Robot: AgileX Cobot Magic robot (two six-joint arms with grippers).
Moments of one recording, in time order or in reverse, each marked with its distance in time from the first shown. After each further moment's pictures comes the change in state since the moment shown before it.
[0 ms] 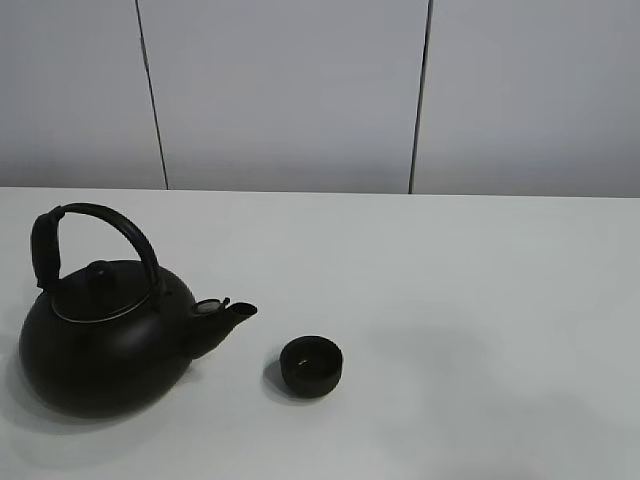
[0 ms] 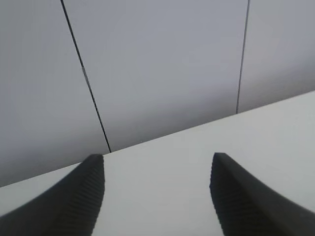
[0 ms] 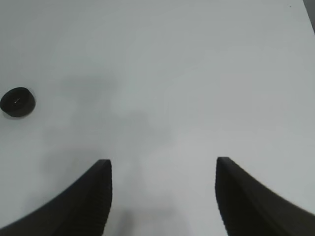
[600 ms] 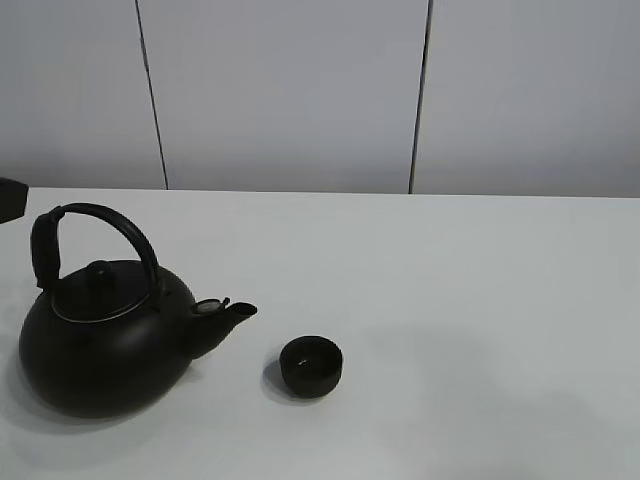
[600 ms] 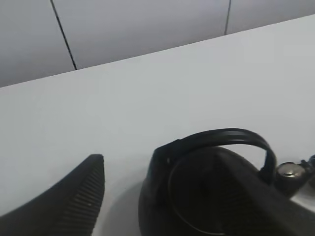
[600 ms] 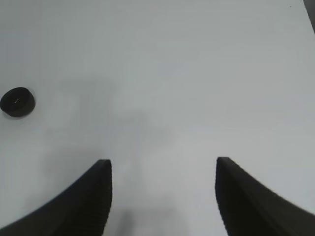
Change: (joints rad) left arm 0.115 0.231 0.368 0.115 -0.474 -0.101; right arm 0.000 0.000 0.000 0.000 0.000 0.000
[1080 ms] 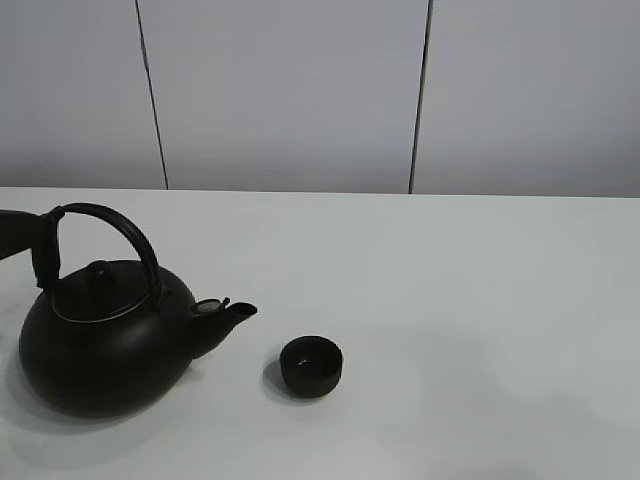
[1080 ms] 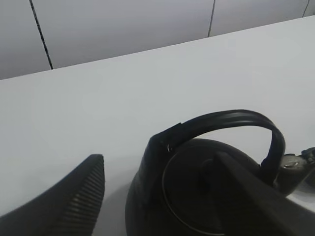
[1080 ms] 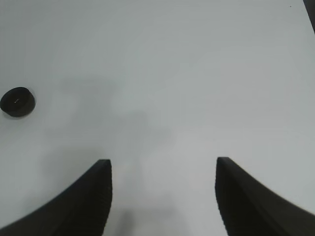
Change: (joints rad) left arm 0.206 0.270 0.057 0.214 -0.415 -0.037; right arm 0.000 0.000 0.000 0.000 0.001 0.000
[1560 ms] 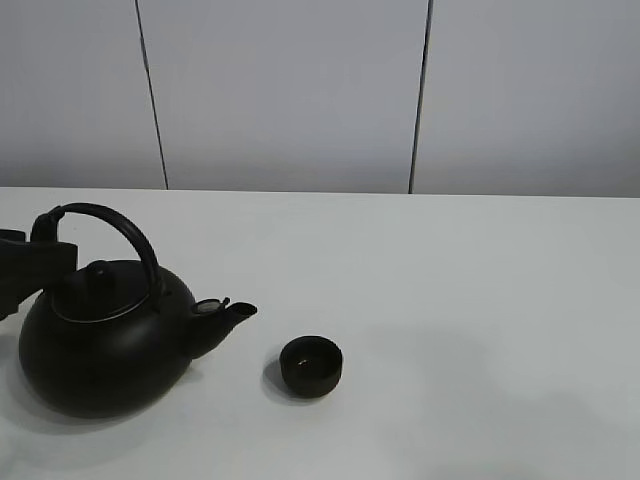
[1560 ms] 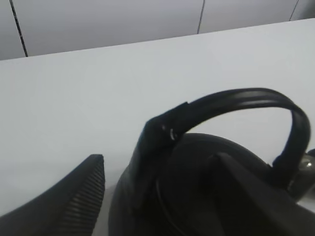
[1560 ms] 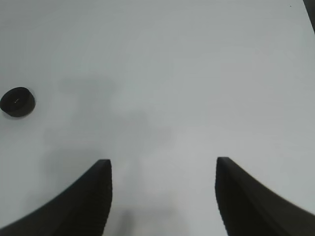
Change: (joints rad) left arm 0.010 0.341 -0.025 -0.051 -0.304 0.113; right arm 0.000 0.000 0.000 0.000 0.000 0.000
